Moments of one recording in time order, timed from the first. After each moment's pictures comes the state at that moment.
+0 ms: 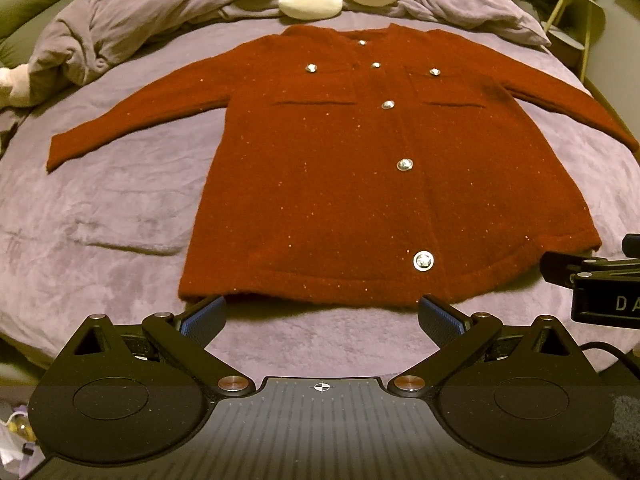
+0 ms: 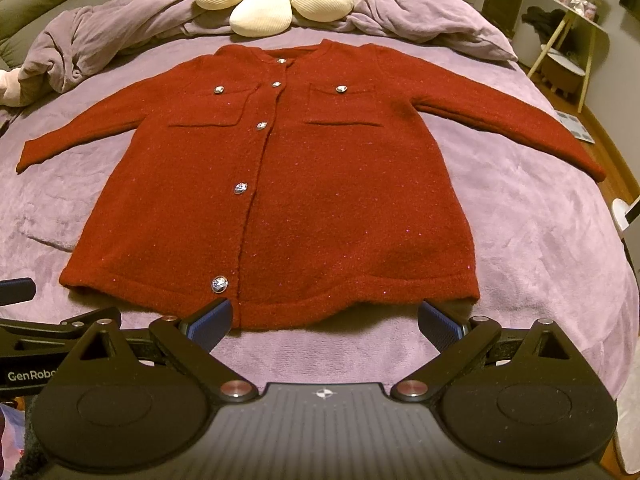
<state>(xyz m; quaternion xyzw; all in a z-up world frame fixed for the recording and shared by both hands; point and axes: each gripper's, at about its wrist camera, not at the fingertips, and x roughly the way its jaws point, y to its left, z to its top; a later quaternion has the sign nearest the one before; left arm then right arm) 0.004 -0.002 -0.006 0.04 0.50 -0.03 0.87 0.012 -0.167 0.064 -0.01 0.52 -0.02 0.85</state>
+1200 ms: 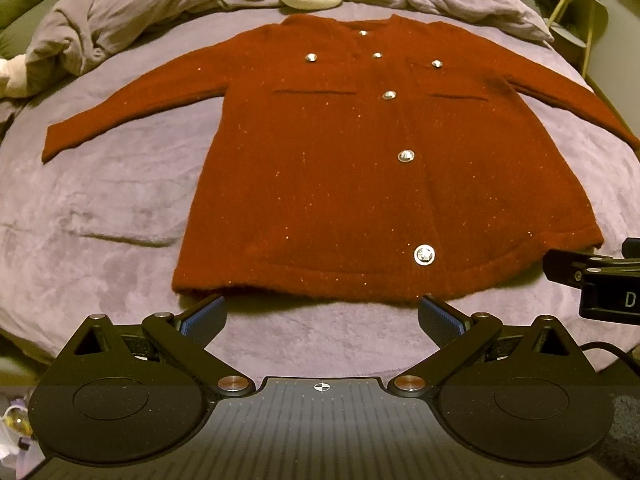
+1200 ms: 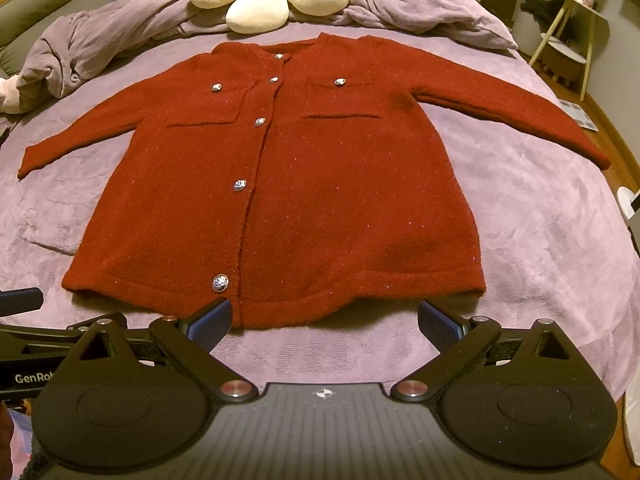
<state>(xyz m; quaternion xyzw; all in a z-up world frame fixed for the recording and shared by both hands) 0.007 -0.001 -0.012 0.03 0.51 -0.03 0.86 0.014 -0.173 0.058 0.01 0.53 -0.02 0.85</state>
